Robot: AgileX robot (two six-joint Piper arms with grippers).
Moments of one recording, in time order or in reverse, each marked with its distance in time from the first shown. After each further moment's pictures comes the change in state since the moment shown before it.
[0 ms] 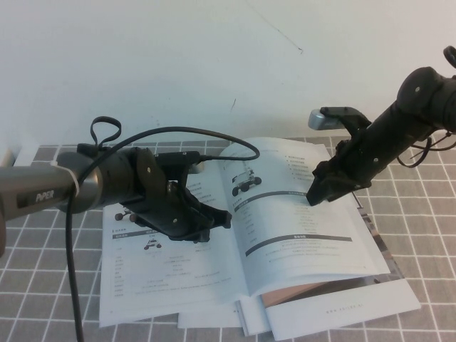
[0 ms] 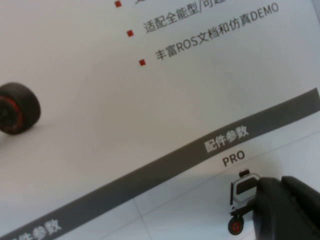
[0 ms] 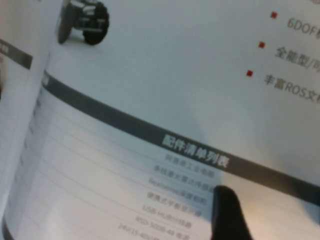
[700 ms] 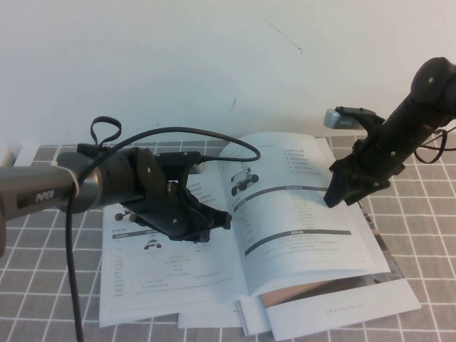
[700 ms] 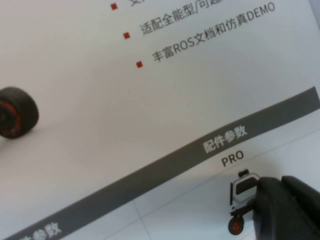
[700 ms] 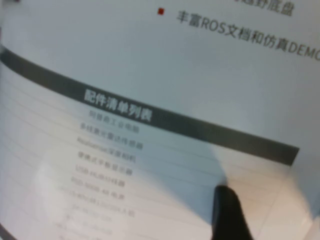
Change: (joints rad) right arm -0.049 0.035 -0.088 -0.070 0.162 0.088; left arm 0.000 0.000 0.000 0.000 0.000 0.019
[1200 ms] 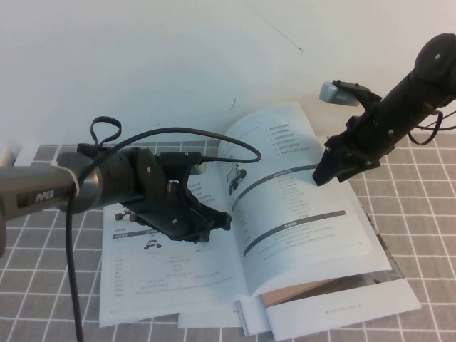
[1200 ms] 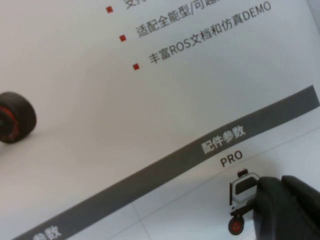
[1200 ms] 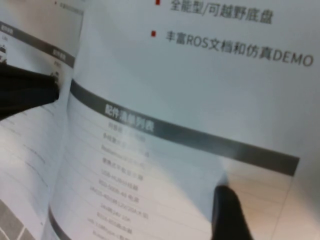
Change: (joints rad) right arm 0.000 0.002 -0.112 0.106 0.075 -0.042; left arm 0.000 0.000 0.000 0.000 0.001 0.020
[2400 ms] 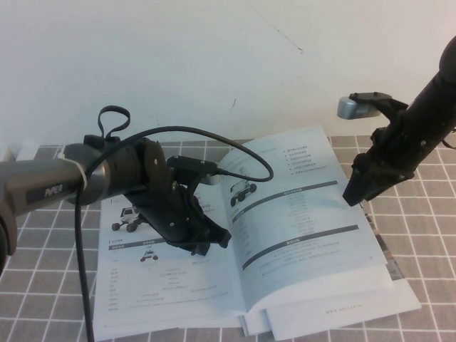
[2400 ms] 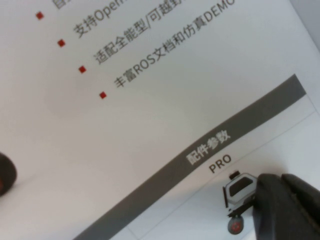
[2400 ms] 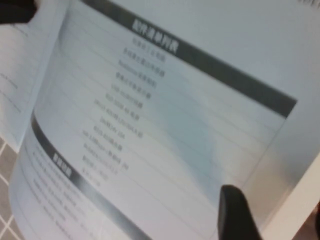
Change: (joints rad) right arm 0.002 -0.220 0.273 -0.138 -0.011 -0.055; left arm 0.000 0.002 -0.054 0.083 0.200 0.130
